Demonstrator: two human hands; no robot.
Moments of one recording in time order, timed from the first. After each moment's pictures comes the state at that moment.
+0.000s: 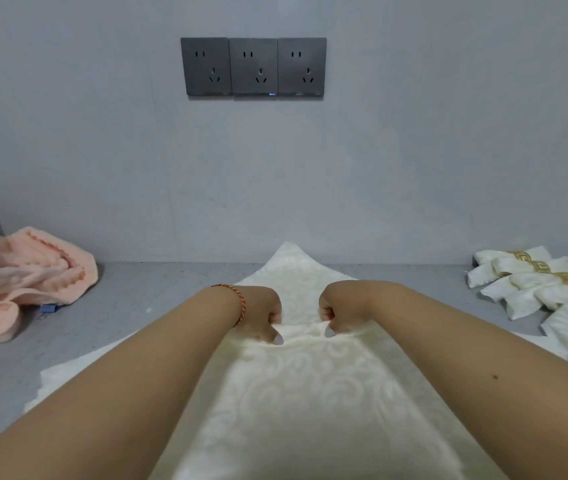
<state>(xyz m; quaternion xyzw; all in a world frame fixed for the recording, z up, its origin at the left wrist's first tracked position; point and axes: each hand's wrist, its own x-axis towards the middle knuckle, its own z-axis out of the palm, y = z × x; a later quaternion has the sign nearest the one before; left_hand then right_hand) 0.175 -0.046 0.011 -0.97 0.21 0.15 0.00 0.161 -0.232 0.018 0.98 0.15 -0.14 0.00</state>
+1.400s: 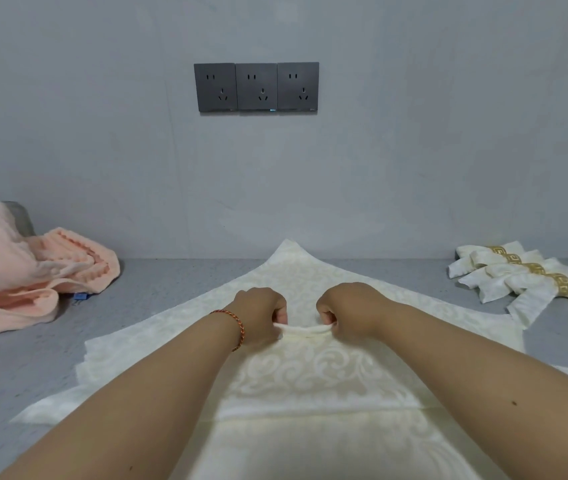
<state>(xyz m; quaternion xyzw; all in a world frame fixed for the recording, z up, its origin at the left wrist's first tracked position) 0.111 -0.042 -0.005 -0.97 0.22 0.00 -0.13 0.102 -0.242 0.003 0.98 0.22 0.02 0.02</state>
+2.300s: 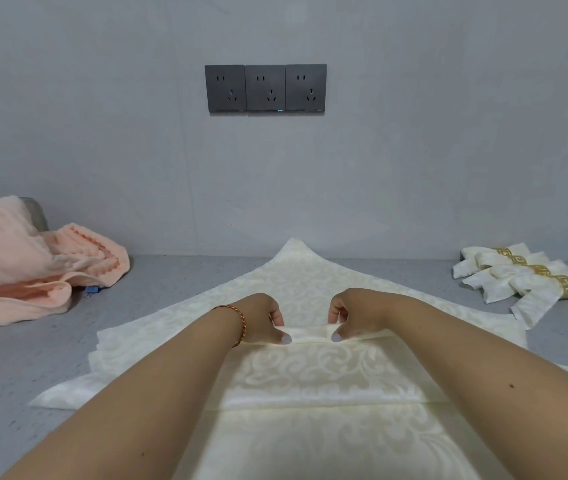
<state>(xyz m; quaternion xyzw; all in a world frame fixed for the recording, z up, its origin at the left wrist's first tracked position) 0.106 -0.032 -0.009 -0.97 0.15 0.08 -0.17 0.096 -0.249 0.006 0.98 0.13 -0.10 -0.10</state>
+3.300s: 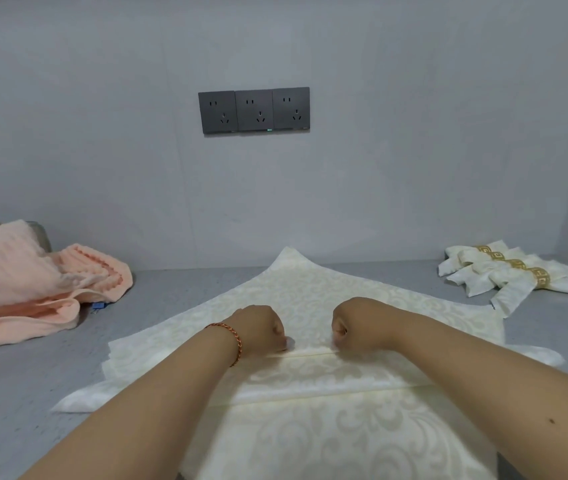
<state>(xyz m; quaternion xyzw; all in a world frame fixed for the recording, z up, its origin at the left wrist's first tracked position) 0.061 -0.035 0.002 -0.97 0.19 0.04 -0.11 0.048 -0.245 0.004 0.98 0.18 -0.01 -0.06</state>
